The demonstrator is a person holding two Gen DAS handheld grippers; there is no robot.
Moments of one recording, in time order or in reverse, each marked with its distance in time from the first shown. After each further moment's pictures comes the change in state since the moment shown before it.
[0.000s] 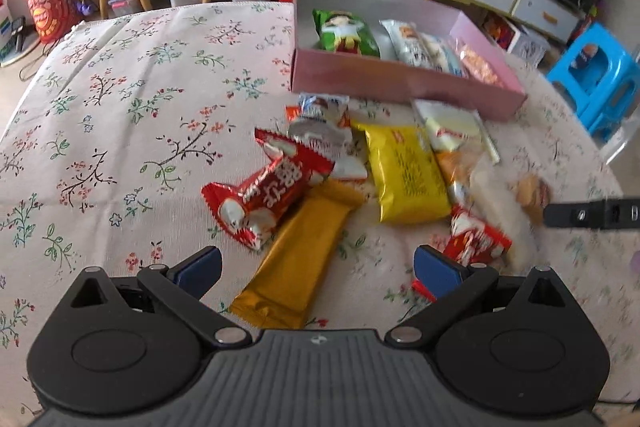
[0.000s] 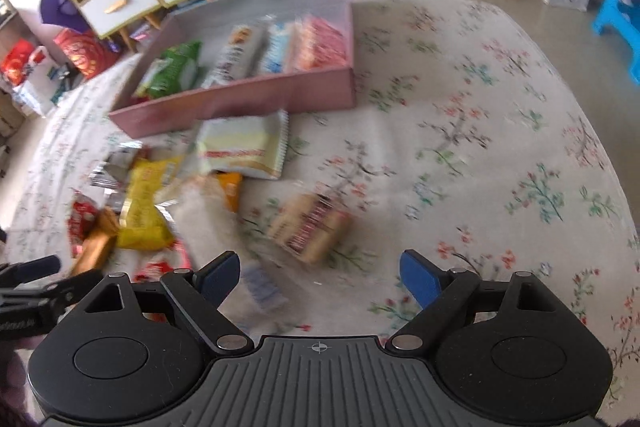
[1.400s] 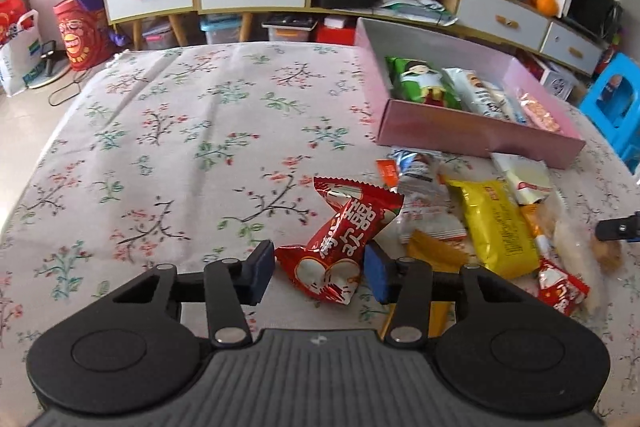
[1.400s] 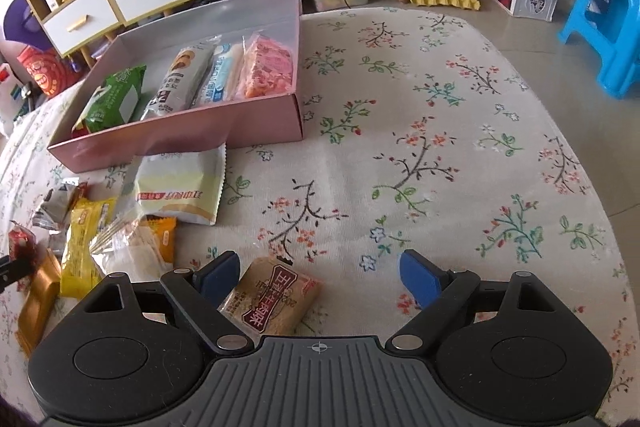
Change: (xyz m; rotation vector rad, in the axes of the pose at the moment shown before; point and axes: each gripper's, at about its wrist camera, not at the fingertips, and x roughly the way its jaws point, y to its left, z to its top) left arm 0.005 0.053 0.014 -0.019 -0.133 0.076; right arm 0.021 -0.010 0.016 0.026 -0.064 -0.109
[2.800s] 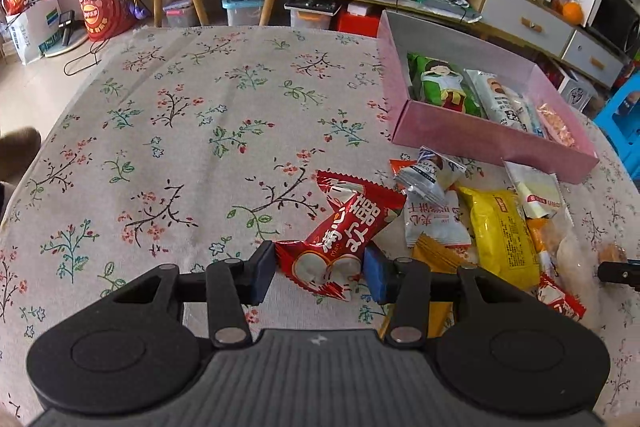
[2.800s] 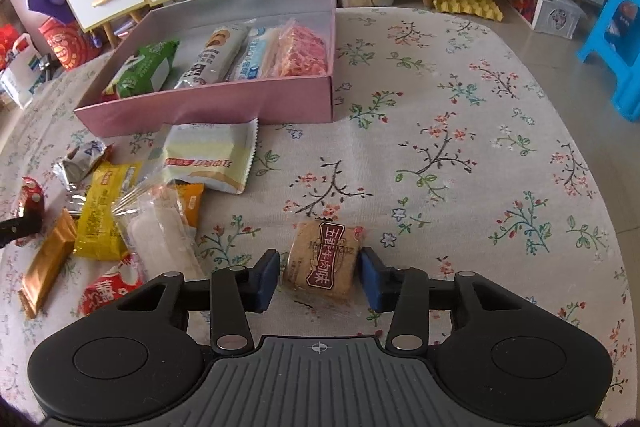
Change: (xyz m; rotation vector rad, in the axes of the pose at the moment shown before) left arm 0.003 0.005 0.010 -0.076 0.062 0.019; right arm -0.007 0.011 -0.013 -0.096 0.006 0.030
